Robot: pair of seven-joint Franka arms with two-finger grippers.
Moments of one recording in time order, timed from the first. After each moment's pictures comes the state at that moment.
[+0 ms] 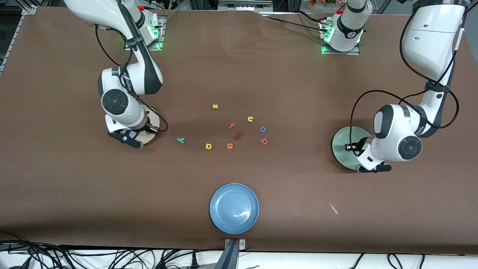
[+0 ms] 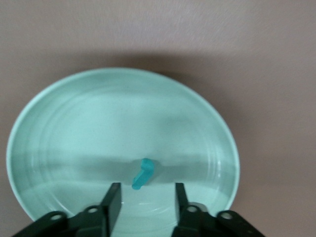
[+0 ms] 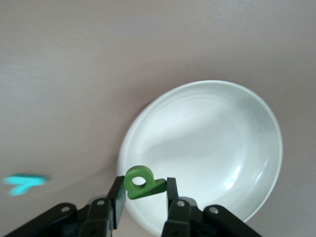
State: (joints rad) left arm 0.05 0.61 -0.10 -1.73 0.00 2.08 -0.12; right arm 0.58 0.38 -0.34 -2.10 0.02 2.32 0.61
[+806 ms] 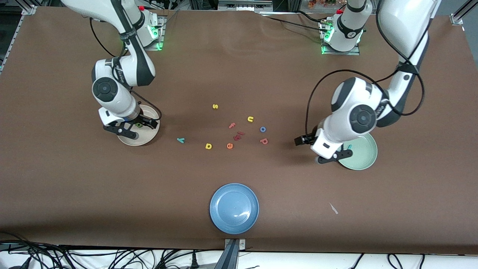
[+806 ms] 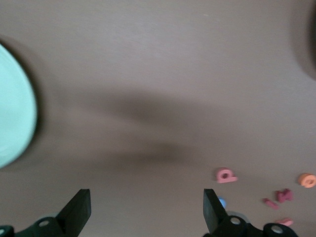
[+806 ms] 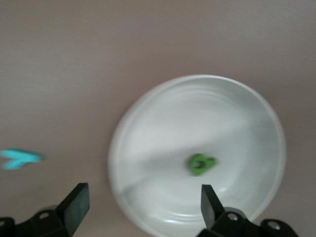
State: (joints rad) left arm -0.07 0.51 -0.36 -1.68 0.00 2.10 -0.67; right arm 0.59 0.30 -0.29 -2.15 0.05 2.40 0.57
